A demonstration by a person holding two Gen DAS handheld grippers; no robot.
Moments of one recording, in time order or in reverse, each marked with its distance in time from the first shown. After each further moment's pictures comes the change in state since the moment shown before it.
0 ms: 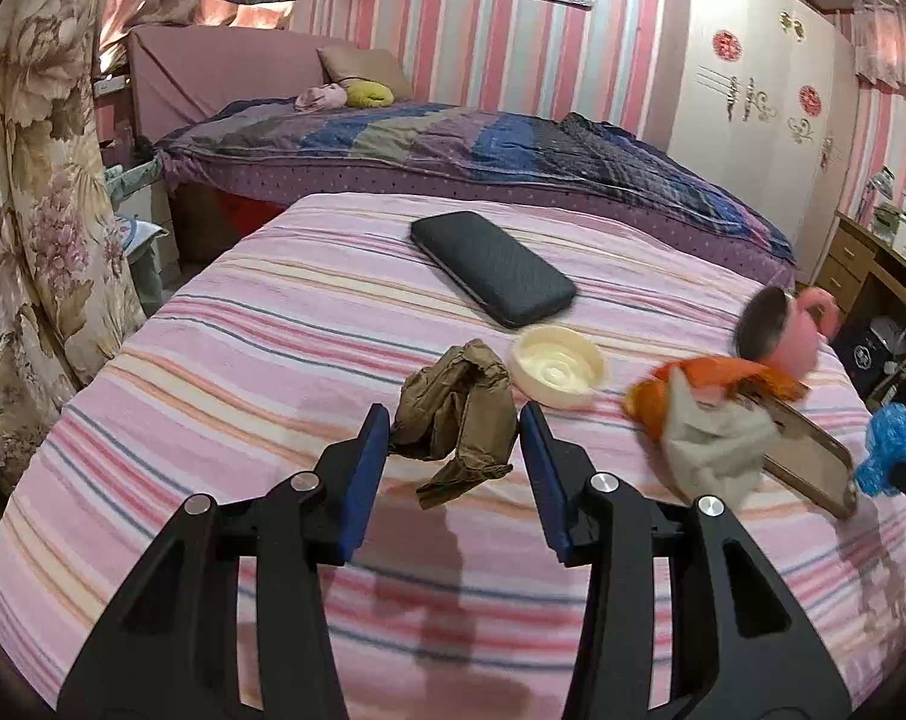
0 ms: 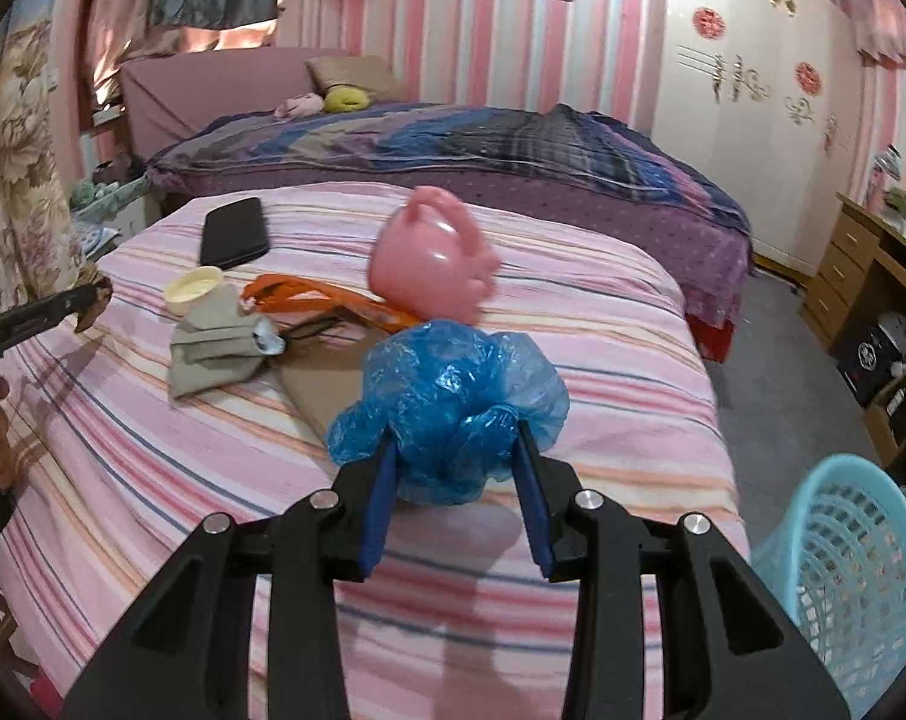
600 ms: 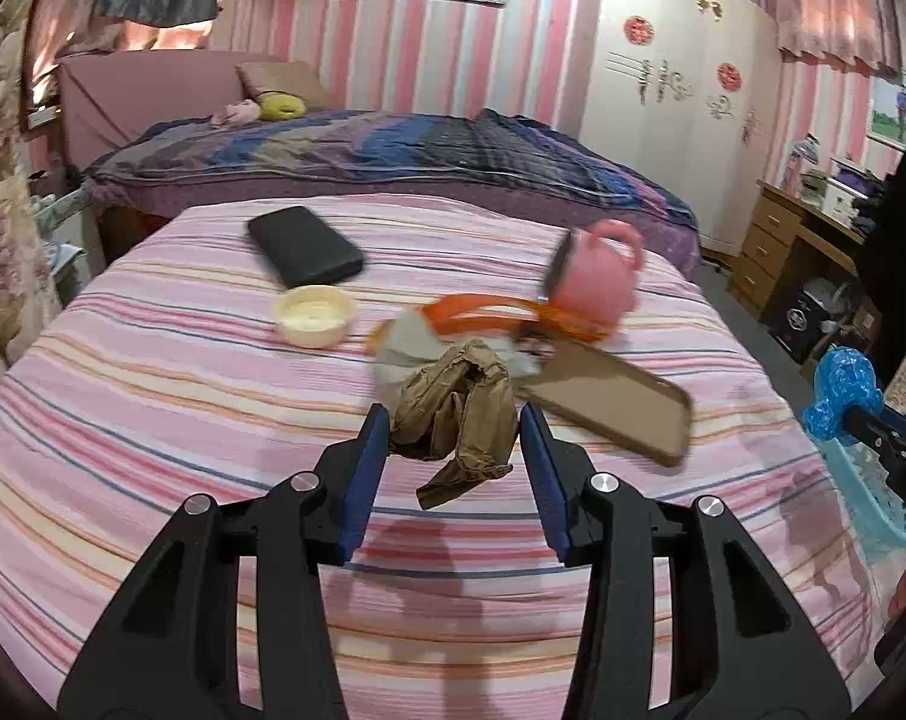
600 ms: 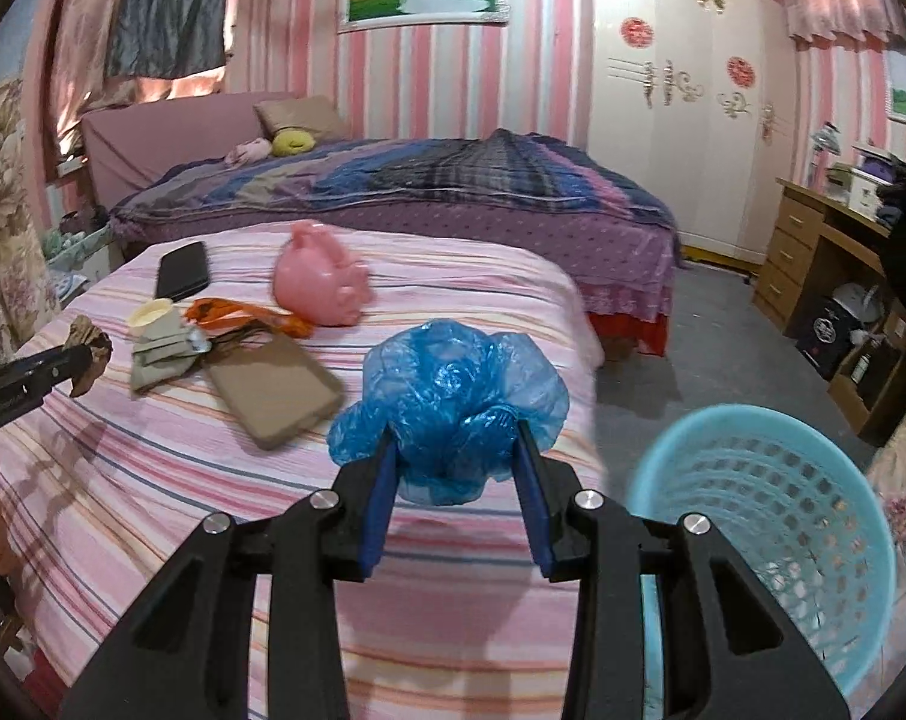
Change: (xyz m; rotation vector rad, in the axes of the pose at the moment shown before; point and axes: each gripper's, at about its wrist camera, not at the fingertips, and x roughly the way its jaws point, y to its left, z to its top) left arm -0.052 -0.125 -0.042 0.086 -0.008 -0.158; right arm -0.058 -0.084 -0.031 0.102 -0.088 -0.102
